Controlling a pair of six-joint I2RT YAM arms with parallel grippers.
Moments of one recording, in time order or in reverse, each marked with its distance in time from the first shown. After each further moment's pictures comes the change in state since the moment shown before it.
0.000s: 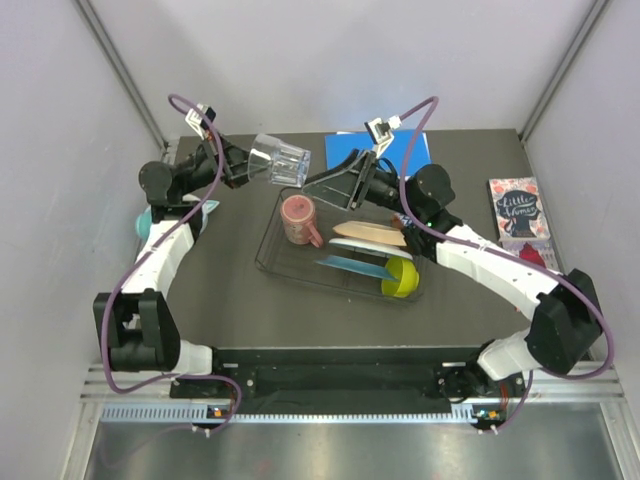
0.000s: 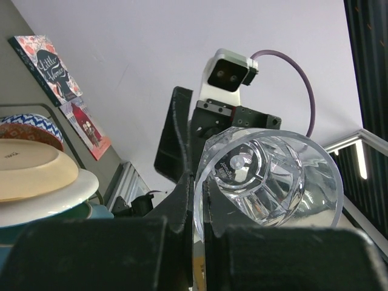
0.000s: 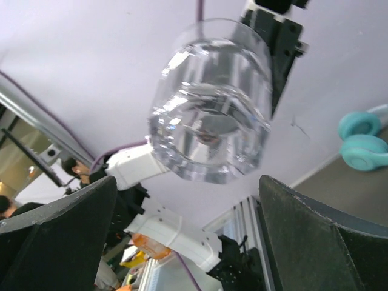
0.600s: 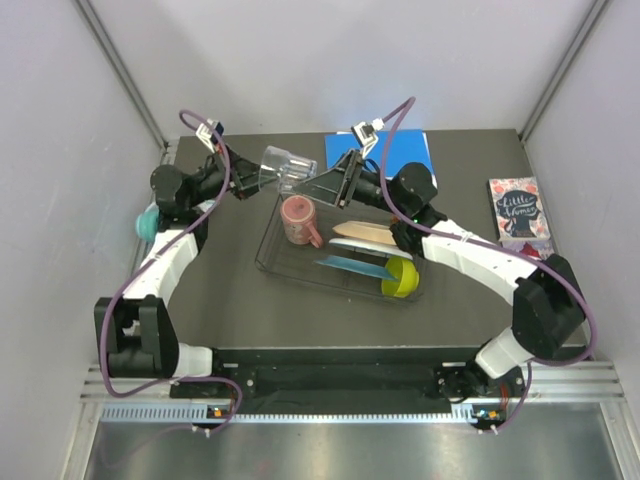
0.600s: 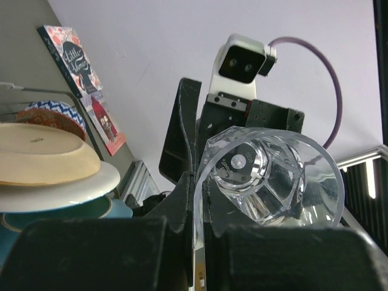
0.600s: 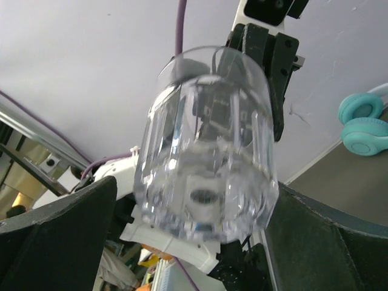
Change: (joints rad) left arm -0.027 -0.030 -0.094 -0.148 -0.052 0.166; right arm 0.005 0.102 0.021 0.064 0.001 0.069
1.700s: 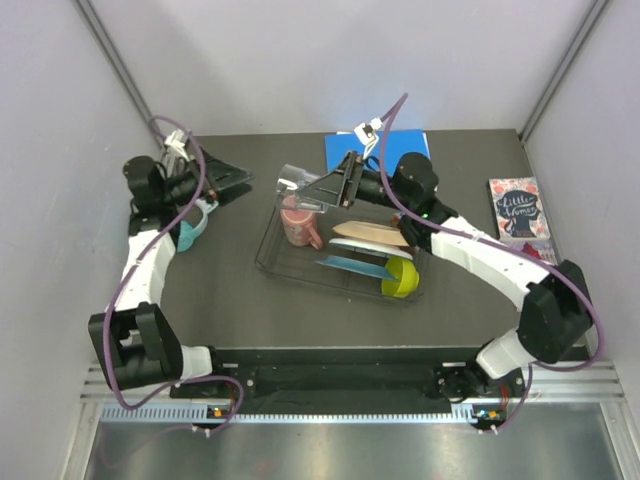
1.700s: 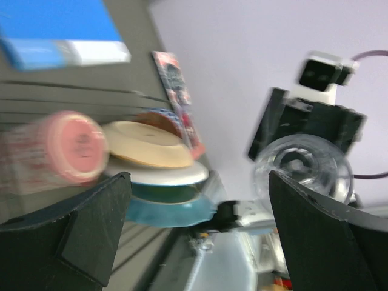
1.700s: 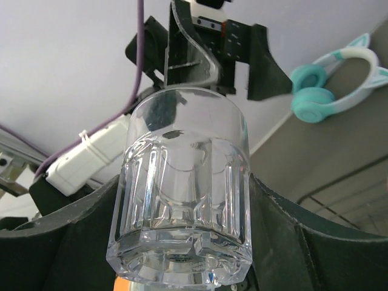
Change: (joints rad) left arm 0.171 -0.053 0.042 -0.557 0.057 0.541; right arm -0.035 -0.021 0.034 -0.260 -0.020 -0.136
